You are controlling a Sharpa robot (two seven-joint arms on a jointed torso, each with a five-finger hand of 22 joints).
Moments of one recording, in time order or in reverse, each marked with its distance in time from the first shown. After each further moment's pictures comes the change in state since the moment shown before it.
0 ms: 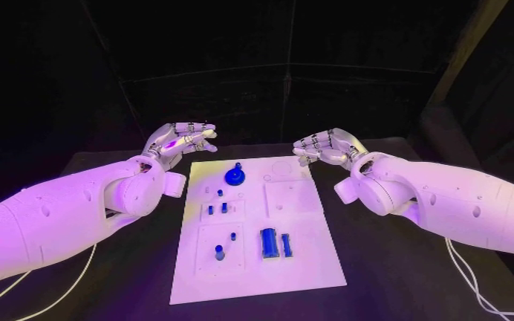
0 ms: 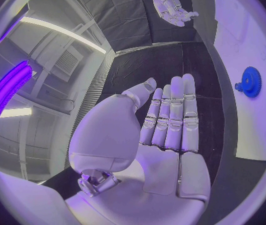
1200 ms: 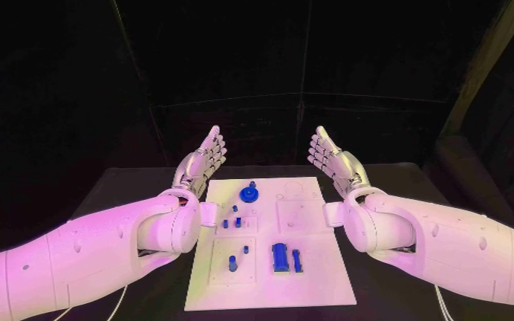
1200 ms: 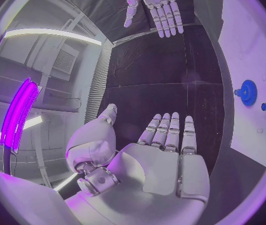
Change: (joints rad) left arm -0.156 0.006 0.082 0.240 0.017 -0.441 0.051; left_hand -0.880 0.058 -0.292 0.054 -0.058 -0.668 -0.172 -0.170 -0.067 -0.667 -0.120 -0.345 -0.064 -0.653 -0.066 -0.643 -0.324 -0.131 -0.700 -0.092 -0.379 -0.448; right arm -0.123 0.029 0.051 0.166 0.373 -0.321 0.248; right_hand -1.000 -0.064 0.147 -0.108 -0.153 -0.605 -0.167 -0.134 -0.151 -0.646 -0.145 -0.211 -0.345 -0.639 -0.104 -0.285 -0.305 -0.119 -0.497 -0.178 -0.403 -0.297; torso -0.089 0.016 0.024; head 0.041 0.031
